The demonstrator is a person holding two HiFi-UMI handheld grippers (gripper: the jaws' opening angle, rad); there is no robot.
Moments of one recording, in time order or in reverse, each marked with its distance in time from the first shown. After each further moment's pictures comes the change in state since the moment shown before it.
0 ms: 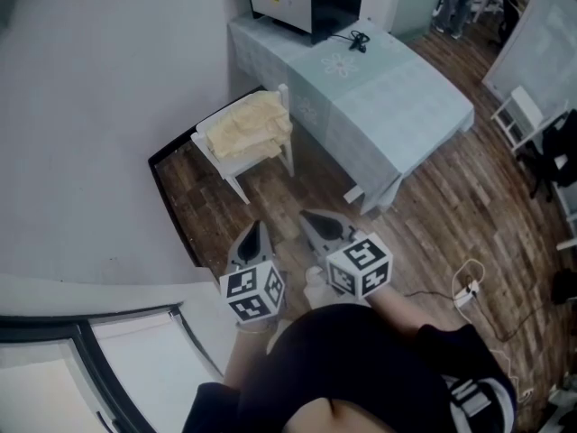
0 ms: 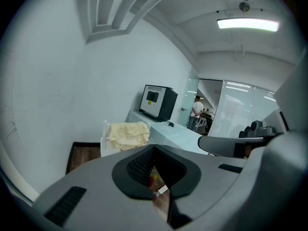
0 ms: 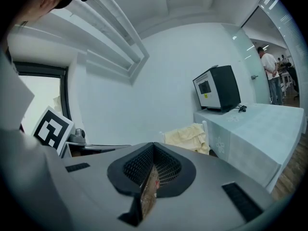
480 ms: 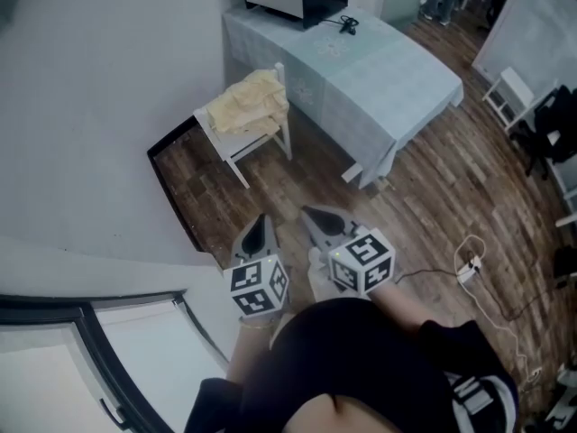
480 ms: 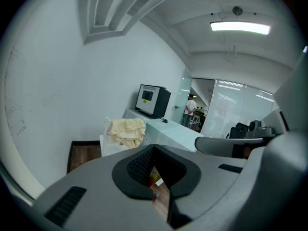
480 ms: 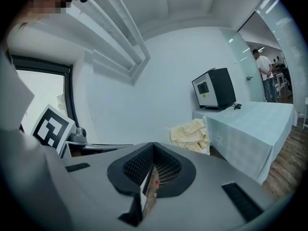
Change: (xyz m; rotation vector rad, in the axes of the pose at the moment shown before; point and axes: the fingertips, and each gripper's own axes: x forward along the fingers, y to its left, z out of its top) left arm -0.079 -0.003 -0.038 0.035 0.021 -0.065; right arm -0.050 0.071 -0.040 0.016 -0.014 -0.040
